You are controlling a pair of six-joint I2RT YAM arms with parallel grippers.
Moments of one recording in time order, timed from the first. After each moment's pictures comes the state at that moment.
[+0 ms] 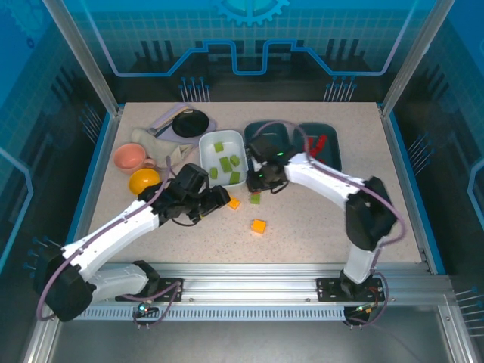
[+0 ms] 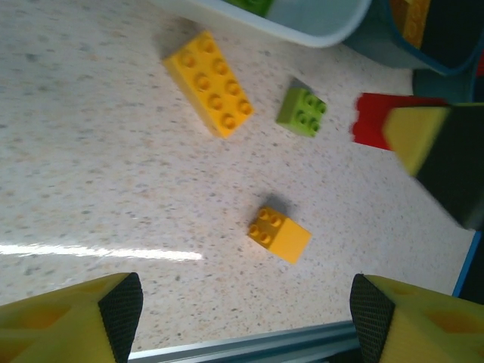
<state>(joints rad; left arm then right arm) -0.62 1.17 0.90 -0.68 0.15 -1.10 0.66 1.73 1.40 -0.84 -0.04 0.43</state>
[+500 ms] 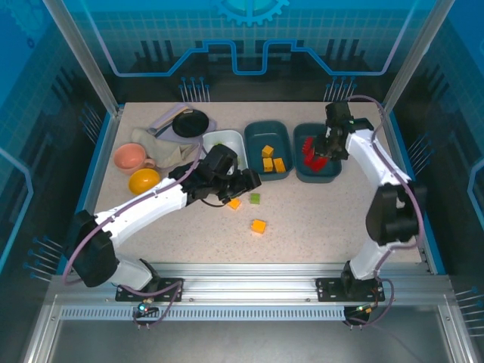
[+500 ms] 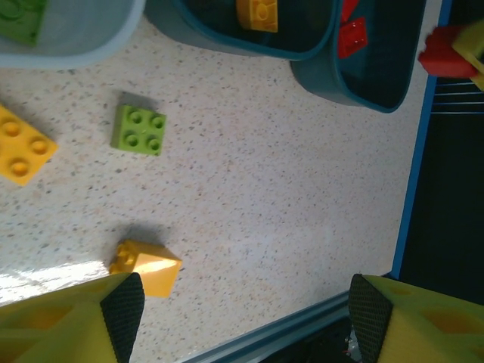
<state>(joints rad) -0.70 1.45 1.16 -0.54 0.20 -1.07 0.11 1.79 1.55 -0.94 0.06 0.34</state>
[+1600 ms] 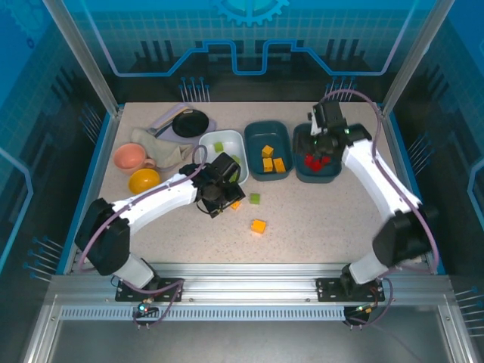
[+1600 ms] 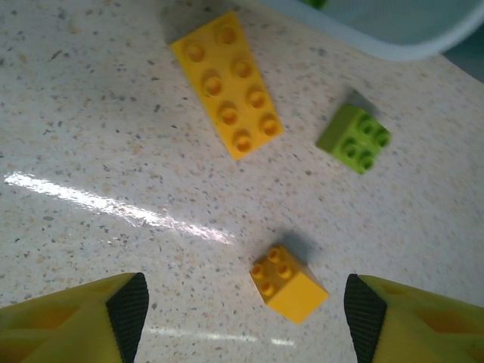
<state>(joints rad) -0.67 1.57 1.14 -0.81 0.07 -1.28 0.32 1.48 1.40 -0.84 -0.04 0.31</state>
